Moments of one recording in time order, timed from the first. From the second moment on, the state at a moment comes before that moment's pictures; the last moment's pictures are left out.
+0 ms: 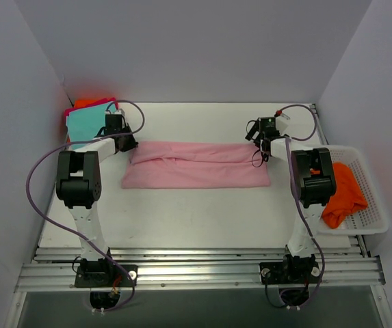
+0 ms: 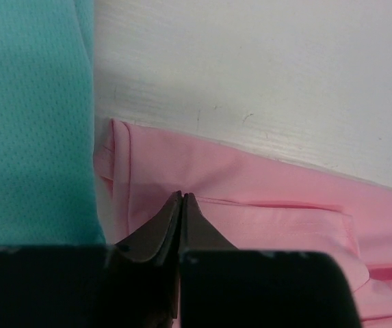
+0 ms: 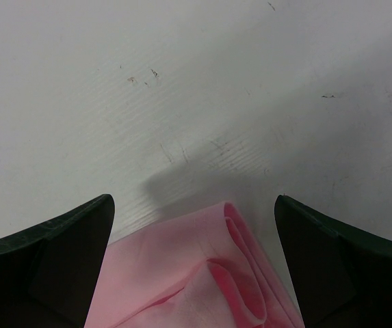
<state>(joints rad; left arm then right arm) -0.06 2.08 1.41 -0.09 0.08 -0.44 0.12 2.04 1.28 0.01 0.32 0.62</state>
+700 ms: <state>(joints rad) -0.07 1.78 1.08 0.15 0.10 -0.39 0.12 2.04 1.28 0.02 0.29 0.62</state>
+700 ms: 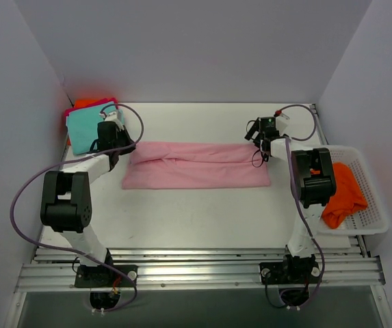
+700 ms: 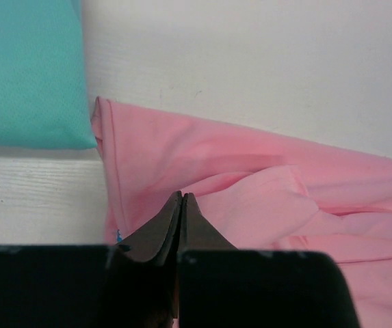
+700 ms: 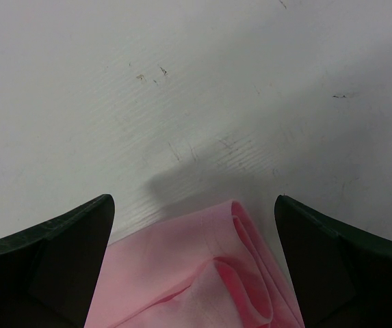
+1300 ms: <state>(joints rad) -0.35 1.58 0.93 0.01 -0.20 -0.31 0.12 2.05 1.27 0.05 0.26 0.63</state>
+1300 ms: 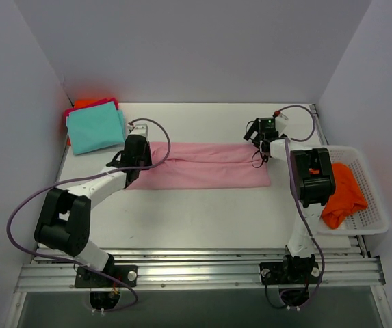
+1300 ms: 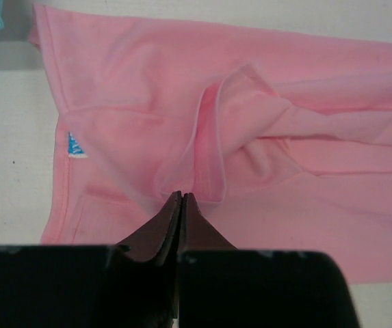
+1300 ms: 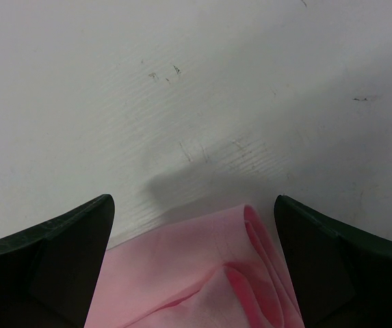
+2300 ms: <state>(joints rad) -0.20 1.88 1.33 -0.14 -0.37 -0.36 0.12 2.06 1.27 0.09 0.24 0.62</state>
